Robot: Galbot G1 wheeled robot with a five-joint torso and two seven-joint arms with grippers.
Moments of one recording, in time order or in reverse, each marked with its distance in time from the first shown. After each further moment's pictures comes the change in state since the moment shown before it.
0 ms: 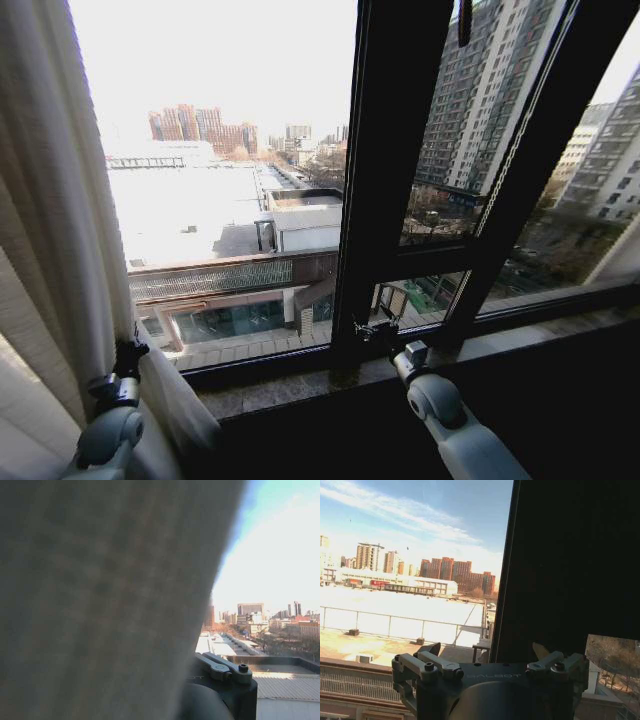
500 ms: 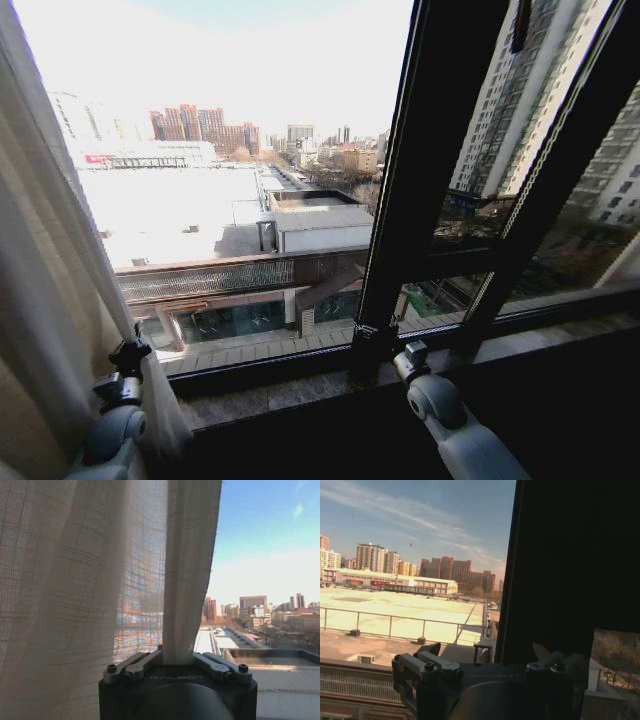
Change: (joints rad) left arm -0.022 -0.001 0.009 0.037 0.003 0.002 -0.001; right arm 0.000 0.000 0.000 0.000 0.000 0.000 0.000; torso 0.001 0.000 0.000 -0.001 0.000
